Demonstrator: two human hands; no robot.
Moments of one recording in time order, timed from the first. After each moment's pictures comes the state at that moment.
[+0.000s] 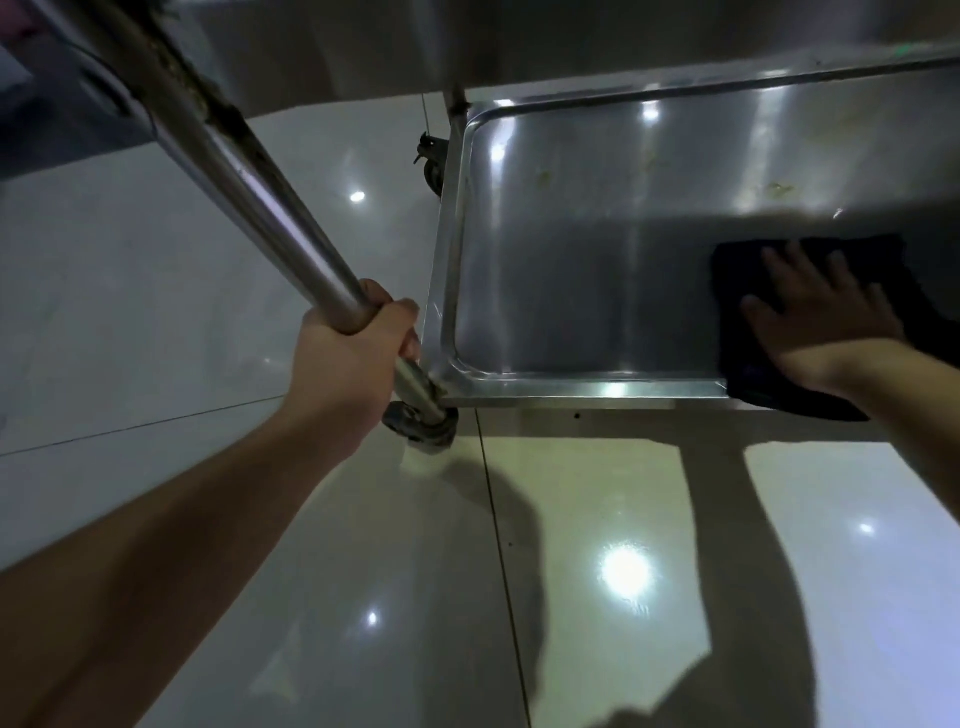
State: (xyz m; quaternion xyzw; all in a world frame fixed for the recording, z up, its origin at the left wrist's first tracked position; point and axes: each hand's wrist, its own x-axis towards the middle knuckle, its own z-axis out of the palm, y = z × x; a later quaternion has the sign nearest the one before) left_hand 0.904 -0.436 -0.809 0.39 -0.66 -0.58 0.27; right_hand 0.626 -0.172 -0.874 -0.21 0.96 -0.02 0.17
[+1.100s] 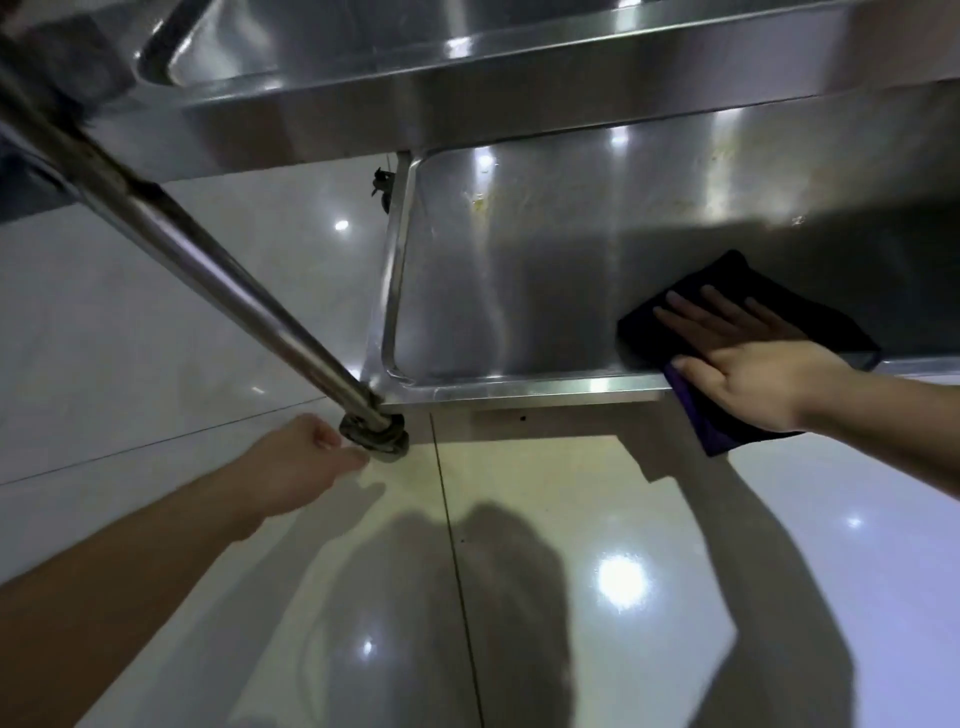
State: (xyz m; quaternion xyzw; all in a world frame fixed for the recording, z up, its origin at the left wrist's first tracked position) left_hand 0.956 -0.418 -0.822 0.49 -0.78 -0.35 -0.15; right_hand 0.633 -0.103 -0.861 -0.43 0.89 0.03 0.17
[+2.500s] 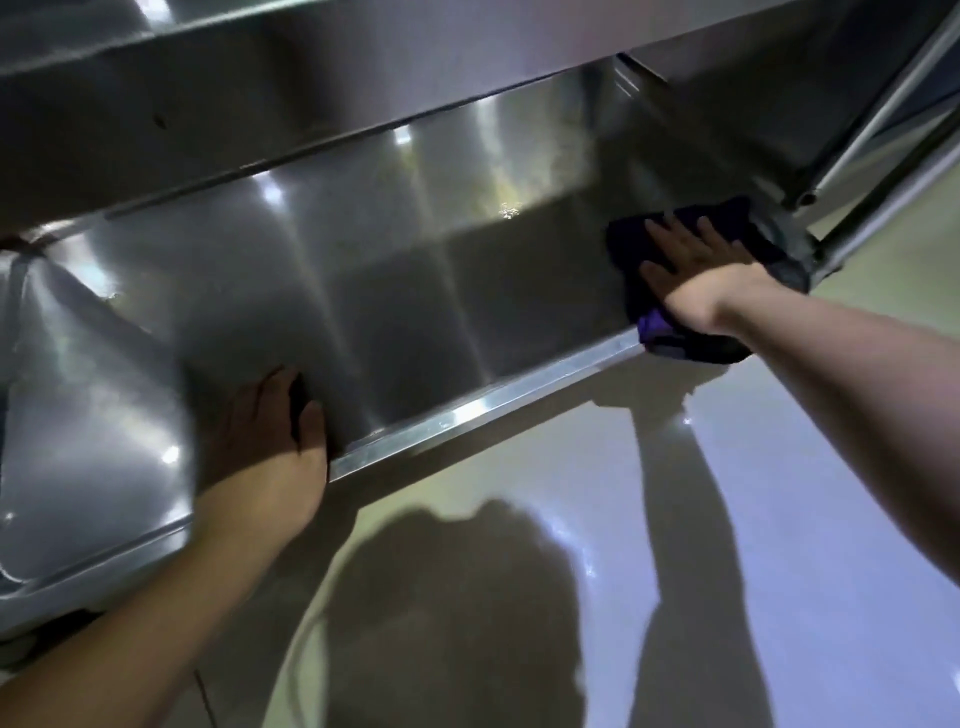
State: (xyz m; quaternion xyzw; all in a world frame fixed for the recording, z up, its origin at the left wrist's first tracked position) left_hand 0.713 -0.252 -0.890 0.22 -0.96 -0.16 0.07; right_hand 0.458 0.112 -0.871 -0.08 0.98 -0.04 0.16
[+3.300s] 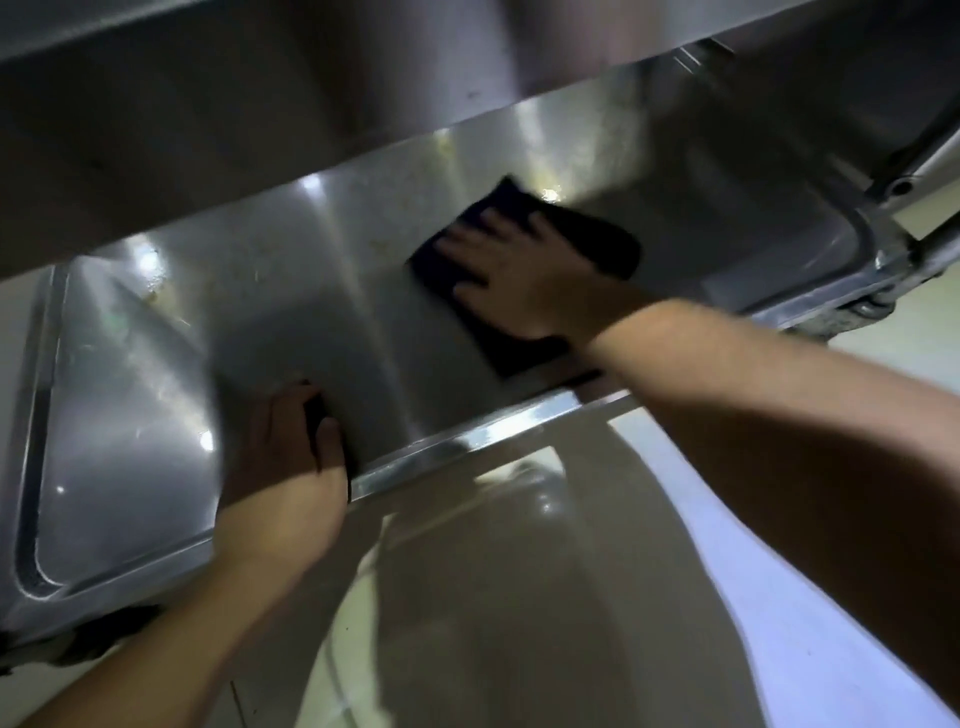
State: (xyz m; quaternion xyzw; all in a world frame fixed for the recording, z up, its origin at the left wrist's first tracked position) left_hand 0.717 -0.253 -0.893 0.24 -0.95 -0.17 0.08; right_hand 0.469 -0.076 -0.877 -0.38 0.92 -0.03 0.11
